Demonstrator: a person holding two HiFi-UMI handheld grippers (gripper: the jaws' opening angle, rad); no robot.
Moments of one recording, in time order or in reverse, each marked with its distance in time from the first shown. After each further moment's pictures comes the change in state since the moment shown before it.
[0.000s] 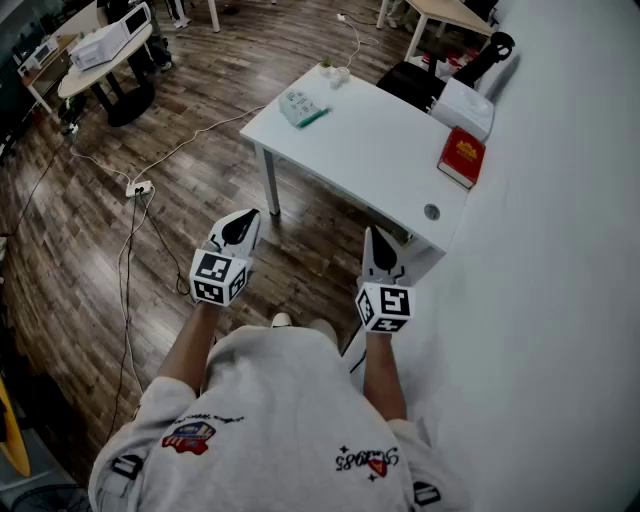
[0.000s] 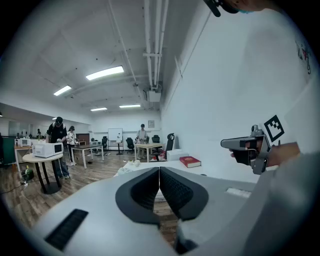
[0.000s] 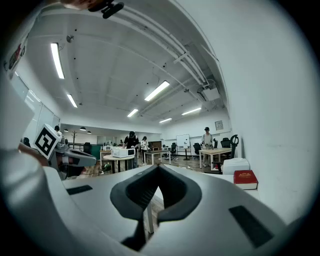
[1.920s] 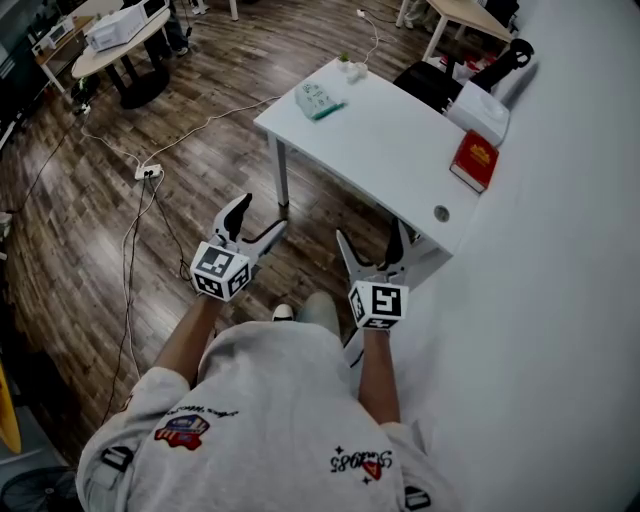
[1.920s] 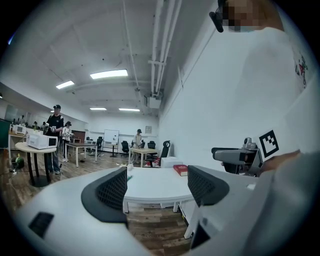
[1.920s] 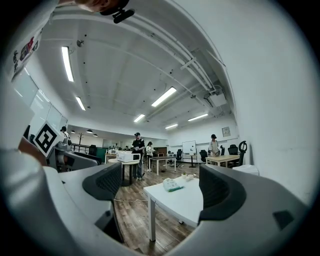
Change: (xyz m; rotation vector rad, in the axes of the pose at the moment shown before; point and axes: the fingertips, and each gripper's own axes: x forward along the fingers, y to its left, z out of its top) left arm -0.010 -0.008 0.006 -0.077 -0.093 -0.057; right arm 0.014 0.035 0.007 -0.044 -0.091 0.071
